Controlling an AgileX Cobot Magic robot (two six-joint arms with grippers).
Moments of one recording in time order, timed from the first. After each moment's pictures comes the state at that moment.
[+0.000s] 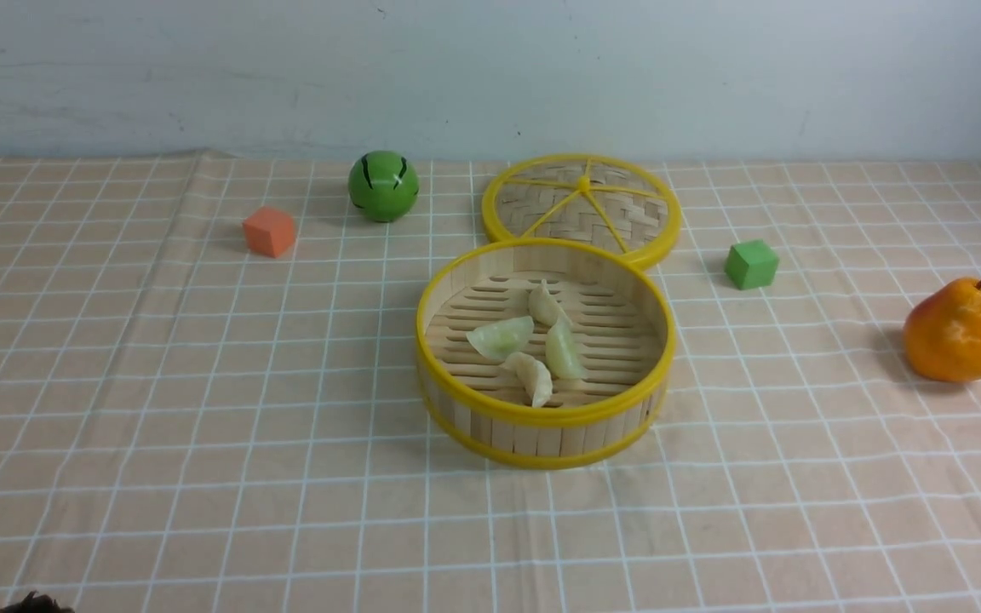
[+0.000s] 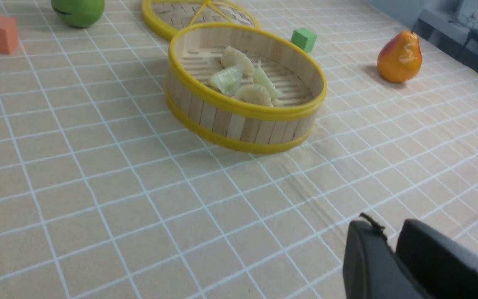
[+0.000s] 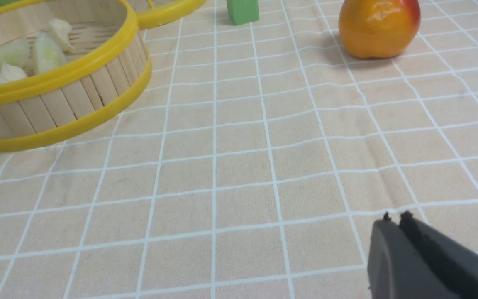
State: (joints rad) right arm 0.02 -0.01 0.01 0.03 0.39 0.15; left arm -0.61 0.15 -0.30 0.01 0.45 -0.28
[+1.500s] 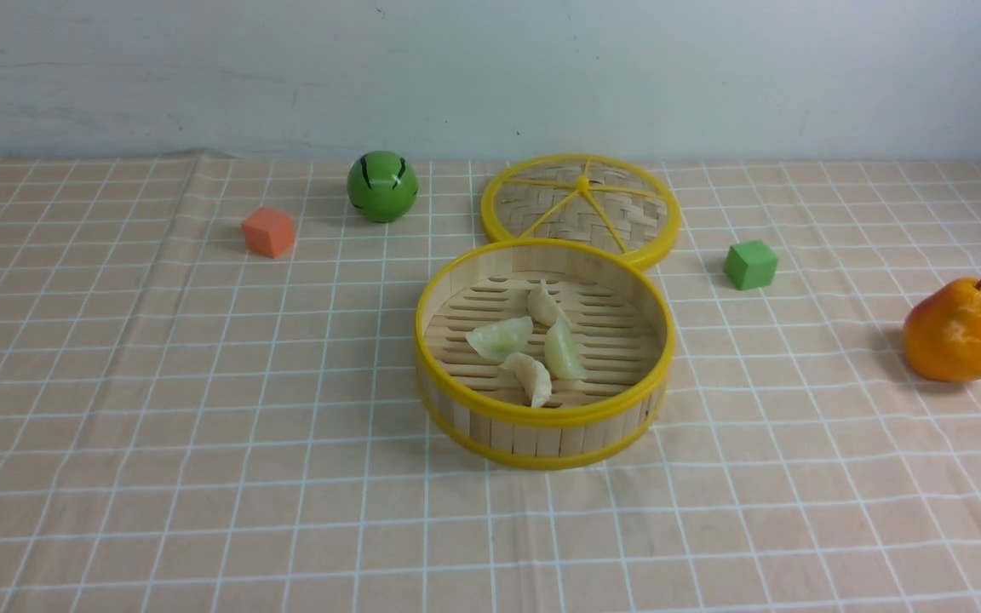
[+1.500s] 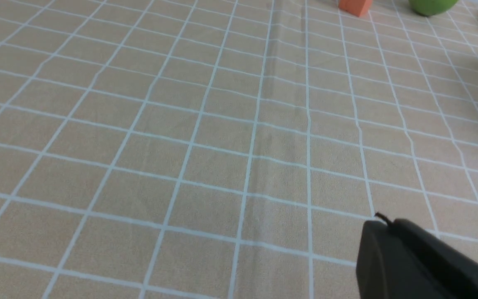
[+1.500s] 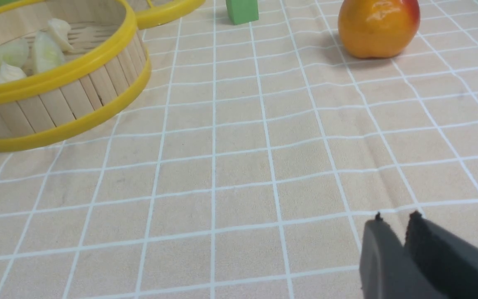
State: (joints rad) right arm 0.03 -0.01 0.01 0.03 0.39 0.15; left arm 0.08 -0.01 0.03 0.02 0.37 -0.23
